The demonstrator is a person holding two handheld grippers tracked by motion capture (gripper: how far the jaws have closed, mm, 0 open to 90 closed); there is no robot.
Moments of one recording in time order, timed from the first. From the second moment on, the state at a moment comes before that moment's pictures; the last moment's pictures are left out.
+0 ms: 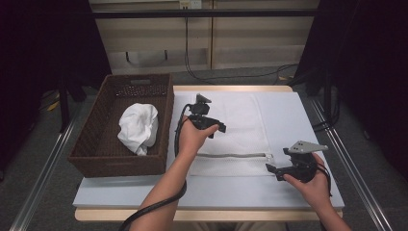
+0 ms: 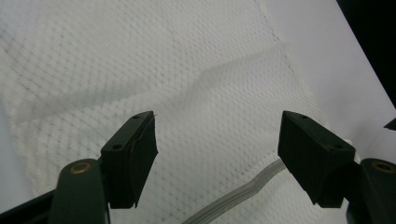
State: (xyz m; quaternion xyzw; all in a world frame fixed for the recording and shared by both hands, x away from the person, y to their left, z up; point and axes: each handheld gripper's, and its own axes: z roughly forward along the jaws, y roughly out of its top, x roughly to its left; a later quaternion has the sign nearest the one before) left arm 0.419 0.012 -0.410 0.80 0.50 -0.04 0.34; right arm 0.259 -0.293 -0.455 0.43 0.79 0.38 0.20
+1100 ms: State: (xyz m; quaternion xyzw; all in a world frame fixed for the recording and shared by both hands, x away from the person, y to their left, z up) left arm 0.395 -0.037 -0.419 0.82 0.45 -0.09 0.34; right arm 0.253 -0.305 -0.455 0.45 0.78 0.38 0.21
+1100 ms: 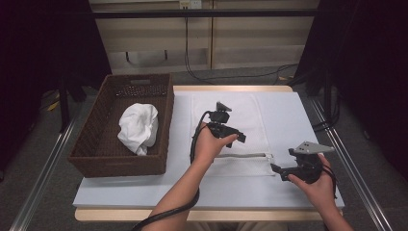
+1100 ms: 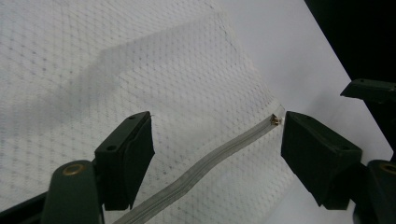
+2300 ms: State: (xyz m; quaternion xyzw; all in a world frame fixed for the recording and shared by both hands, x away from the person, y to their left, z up) left arm 0.377 -0.098 -0.437 0.84 0.40 -0.14 0.33; right arm 0.247 -0.314 -0.457 0.46 0.78 0.38 0.21
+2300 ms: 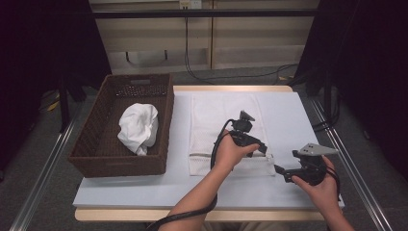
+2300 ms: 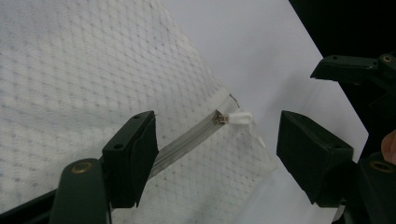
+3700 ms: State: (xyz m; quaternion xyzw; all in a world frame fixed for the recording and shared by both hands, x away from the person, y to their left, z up) left arm 0.379 -0.142 -0.449 0.86 0.37 -0.13 0.32; right arm 0.247 -0.317 -0.460 0.46 0.78 0.37 0.21
